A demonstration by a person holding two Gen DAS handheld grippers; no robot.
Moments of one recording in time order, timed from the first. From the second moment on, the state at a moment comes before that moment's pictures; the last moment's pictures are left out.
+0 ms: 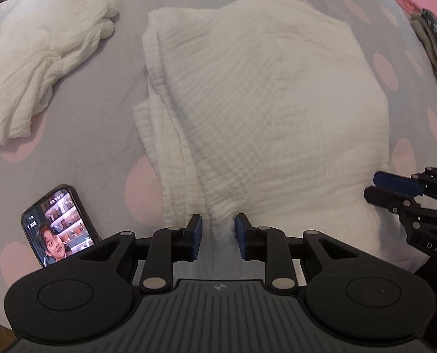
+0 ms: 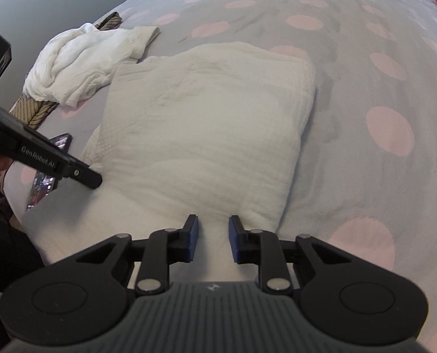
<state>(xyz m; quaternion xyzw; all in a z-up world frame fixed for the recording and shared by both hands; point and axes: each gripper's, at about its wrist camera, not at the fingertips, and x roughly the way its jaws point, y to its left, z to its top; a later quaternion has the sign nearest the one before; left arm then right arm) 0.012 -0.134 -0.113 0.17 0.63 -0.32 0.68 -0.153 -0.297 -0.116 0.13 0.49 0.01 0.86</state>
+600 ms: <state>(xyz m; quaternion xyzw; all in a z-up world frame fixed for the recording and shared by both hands) 0.083 -0.118 -0.081 0.04 0.55 -0.33 0.77 -0.133 -0.379 -0.101 0.33 0.41 -0.06 0.85</state>
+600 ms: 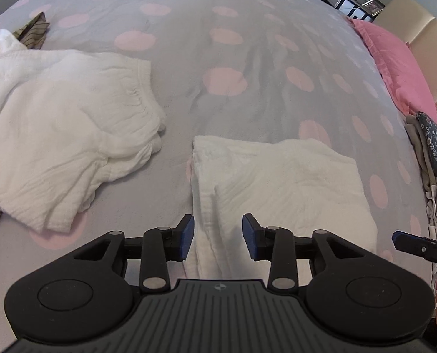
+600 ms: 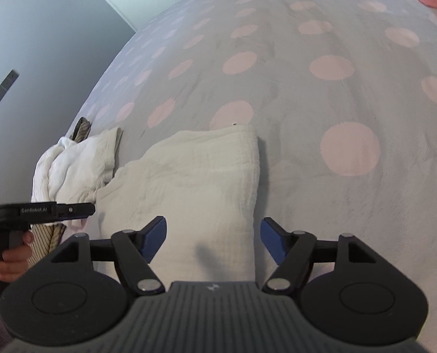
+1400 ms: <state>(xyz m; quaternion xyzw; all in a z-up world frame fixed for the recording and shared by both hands) 0.093 -0.136 -0.137 0.06 0.54 -0.35 0.76 -0.095 -0.399 -0.154 0.37 0.44 -0.07 0.81</state>
